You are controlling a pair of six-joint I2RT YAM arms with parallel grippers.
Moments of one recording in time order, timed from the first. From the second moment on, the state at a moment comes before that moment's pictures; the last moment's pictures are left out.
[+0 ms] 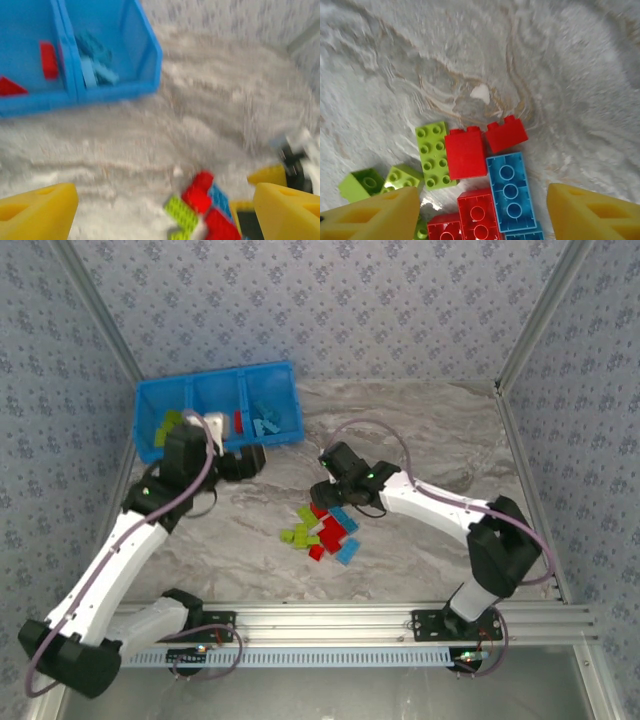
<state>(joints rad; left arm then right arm) -0.46 0.98 1.01 -0.61 0.03 -0.41 0.81 1.64 1.17 -0.54 0.07 0.37</state>
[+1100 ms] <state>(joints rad) -0.62 0.83 0.84 -0.80 -0.10 -0.40 0.90 2.00 1.40 -0.63 0.22 0.38</state>
